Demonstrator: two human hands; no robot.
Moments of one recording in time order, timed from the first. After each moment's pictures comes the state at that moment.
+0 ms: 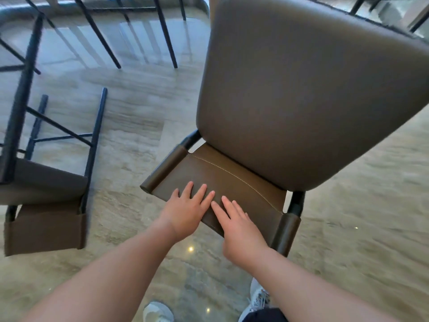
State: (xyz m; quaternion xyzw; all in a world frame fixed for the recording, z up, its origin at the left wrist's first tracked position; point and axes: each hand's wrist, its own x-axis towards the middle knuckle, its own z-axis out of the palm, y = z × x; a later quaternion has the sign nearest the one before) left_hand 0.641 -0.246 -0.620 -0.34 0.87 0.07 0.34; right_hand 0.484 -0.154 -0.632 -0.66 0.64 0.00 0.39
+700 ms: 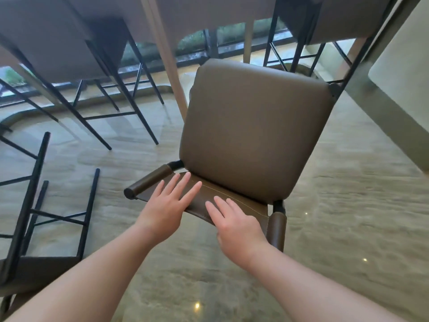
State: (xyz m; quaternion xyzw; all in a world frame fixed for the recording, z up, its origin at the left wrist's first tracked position) left_hand 0.479 -0.385 -0.396 -0.37 0.93 -0.01 0.09; right_hand 0.297 -0.272 -0.396 -0.73 0.67 -0.05 0.15
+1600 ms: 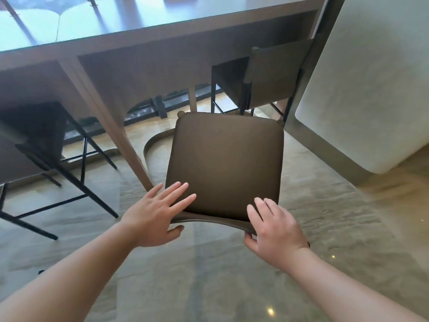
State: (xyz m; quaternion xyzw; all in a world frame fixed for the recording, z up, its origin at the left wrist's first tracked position) left_hand 0.365 -0.640 -0.273 -0.13 0.99 -0.04 0.06; right_hand 0.139 -0.408 -0.293 -0.61 0.78 -0.08 -0.11
